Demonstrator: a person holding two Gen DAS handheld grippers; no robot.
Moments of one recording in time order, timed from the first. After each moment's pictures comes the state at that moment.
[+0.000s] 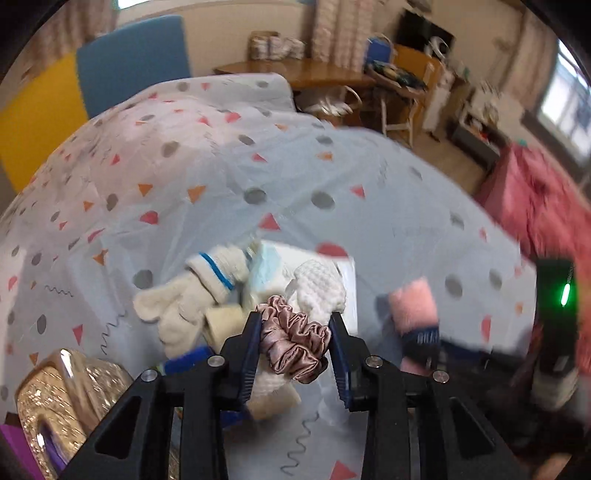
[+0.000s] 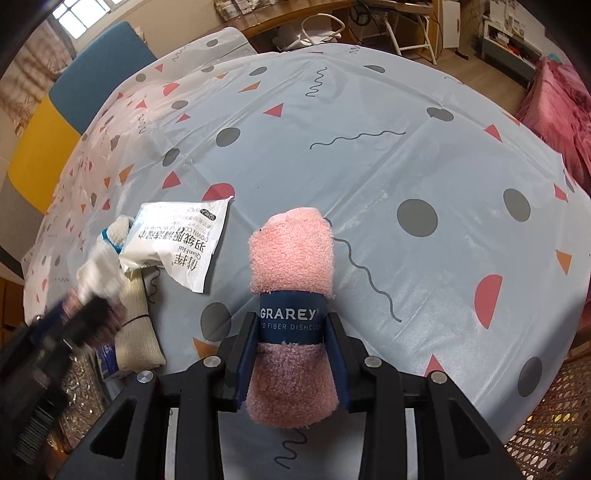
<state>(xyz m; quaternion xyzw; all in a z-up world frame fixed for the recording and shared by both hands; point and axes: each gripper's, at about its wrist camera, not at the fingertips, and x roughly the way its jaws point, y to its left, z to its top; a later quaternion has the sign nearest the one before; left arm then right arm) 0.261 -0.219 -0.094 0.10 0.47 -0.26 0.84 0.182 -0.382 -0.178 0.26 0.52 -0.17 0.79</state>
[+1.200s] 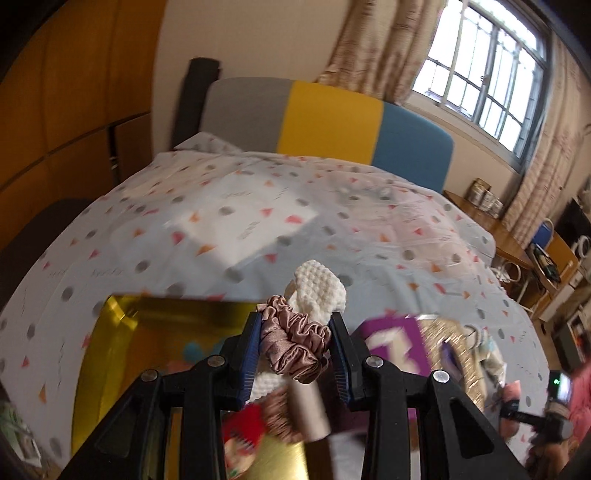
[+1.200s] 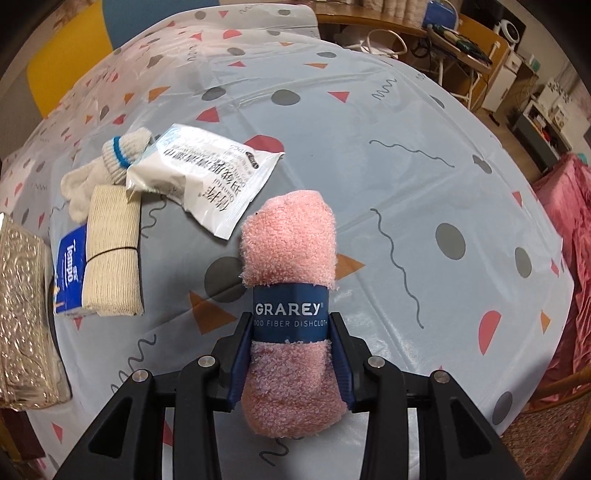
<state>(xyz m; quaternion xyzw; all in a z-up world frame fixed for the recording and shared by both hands) 0.135 0.171 -0.035 -0.13 0.34 0.07 0.93 0.197 -0.335 -0.190 0.09 0.58 -0.15 0.80</state>
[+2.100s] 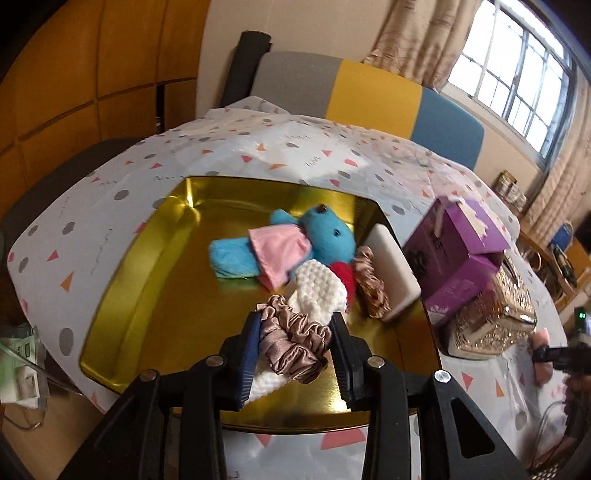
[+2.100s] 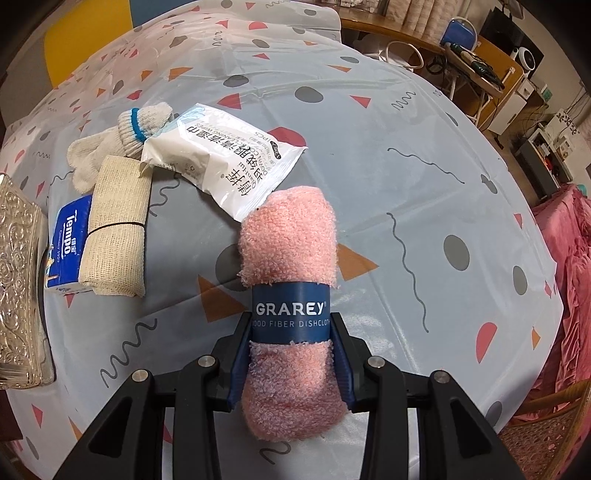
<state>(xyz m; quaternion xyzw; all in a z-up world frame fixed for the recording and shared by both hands) 0.020 0.195 -0.126 -0.15 0.38 0.11 0.91 0.205 -0.304 -0.202 0.04 0.58 -0.14 0.80</state>
